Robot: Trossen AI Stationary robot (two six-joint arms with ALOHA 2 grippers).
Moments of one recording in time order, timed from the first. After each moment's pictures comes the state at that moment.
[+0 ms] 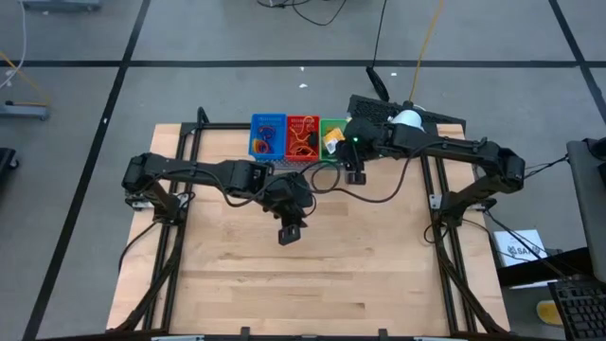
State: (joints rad) left arm -0.10 1.71 1.68 -0.87 0.13 -0.30; right arm -0.34 1.47 1.26 -0.69 0.05 -0.43
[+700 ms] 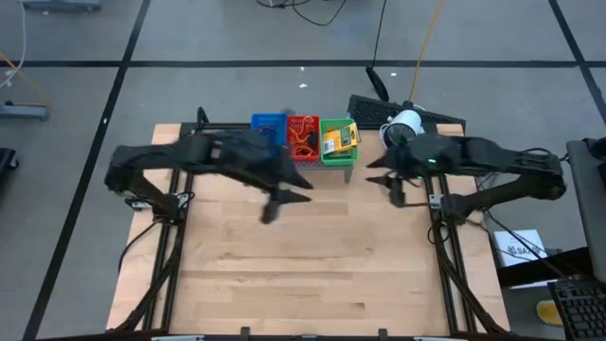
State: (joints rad) left arm -0.07 1.57 1.84 -0.71 0.14 -0.06; right arm -0.05 1.03 1.26 -0.82 0.08 0.00
